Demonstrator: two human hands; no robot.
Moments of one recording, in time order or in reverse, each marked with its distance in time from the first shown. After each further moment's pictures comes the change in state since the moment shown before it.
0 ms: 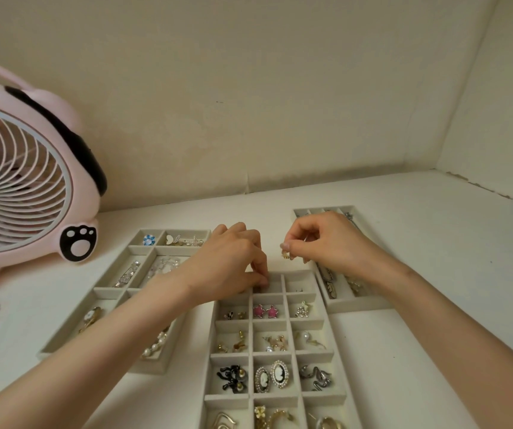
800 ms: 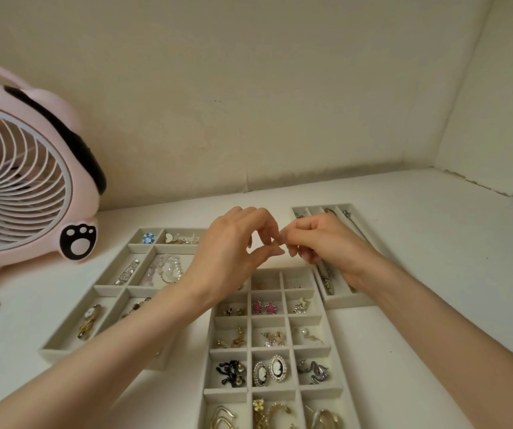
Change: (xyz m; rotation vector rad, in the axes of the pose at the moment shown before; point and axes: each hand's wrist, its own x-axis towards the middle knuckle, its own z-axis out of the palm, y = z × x) left_hand -0.003 0.013 0.004 -0.332 0.499 -0.028; right_hand -0.003 -0.007 0.005 0.335 -0.048 0.208
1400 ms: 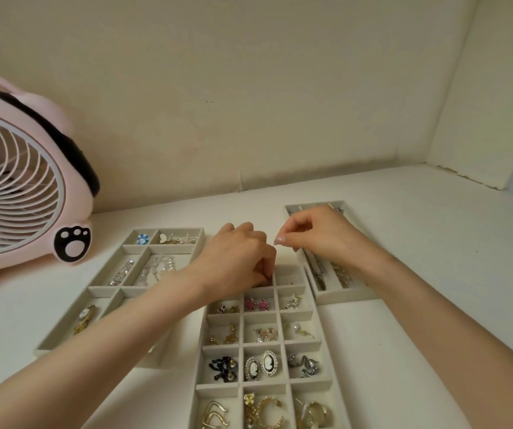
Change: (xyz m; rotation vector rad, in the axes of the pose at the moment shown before) left_hand 0.010 0.001 0.010 0.421 -0.481 0.103; right_hand 0.005 0.005 -0.012 -0.284 0.056 -0.119
